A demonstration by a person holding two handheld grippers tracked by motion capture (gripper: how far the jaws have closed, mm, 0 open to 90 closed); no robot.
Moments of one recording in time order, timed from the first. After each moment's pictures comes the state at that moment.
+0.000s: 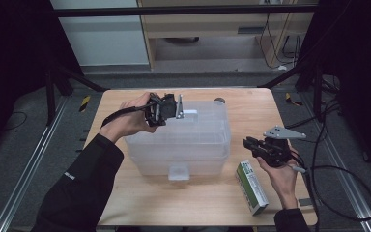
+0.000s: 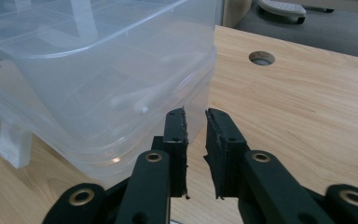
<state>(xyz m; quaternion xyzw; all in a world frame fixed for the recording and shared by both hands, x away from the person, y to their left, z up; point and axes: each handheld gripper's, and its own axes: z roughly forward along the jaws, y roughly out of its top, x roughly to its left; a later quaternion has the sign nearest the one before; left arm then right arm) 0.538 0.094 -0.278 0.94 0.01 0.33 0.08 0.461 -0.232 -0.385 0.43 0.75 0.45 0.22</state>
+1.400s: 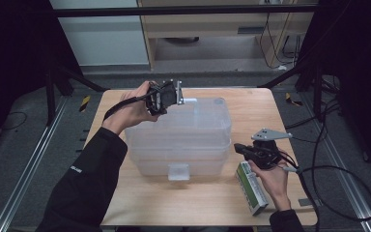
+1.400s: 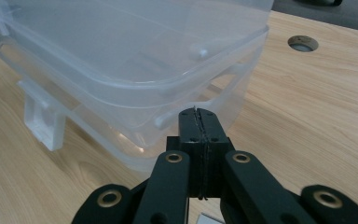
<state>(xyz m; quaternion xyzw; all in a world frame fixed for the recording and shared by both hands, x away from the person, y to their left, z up) 0.560 0.093 -0.264 0.93 0.05 0.36 0.09 0.460 -0.207 -0.389 0.41 0.78 0.44 0.18</state>
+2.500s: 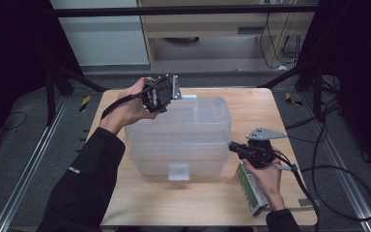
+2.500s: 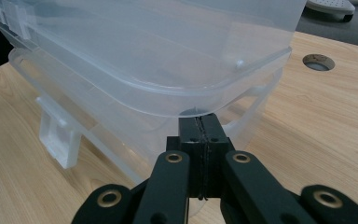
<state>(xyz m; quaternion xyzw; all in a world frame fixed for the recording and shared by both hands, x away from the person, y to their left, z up) 0.557 0.102 -0.253 0.92 0.08 0.36 0.13 0.463 -0.194 -0.388 0.40 0.77 0.47 0.18</state>
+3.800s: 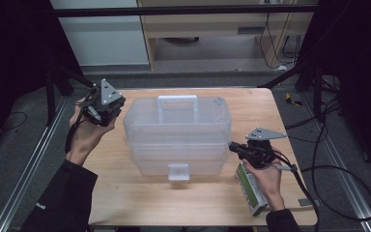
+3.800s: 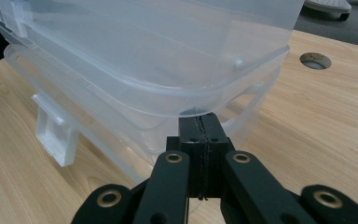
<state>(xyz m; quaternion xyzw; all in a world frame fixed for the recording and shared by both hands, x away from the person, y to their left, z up) 0.512 0.229 -0.271 0.80 0.33 0.39 0.31 0.462 -0.193 -0.388 0.40 0.77 0.46 0.18</state>
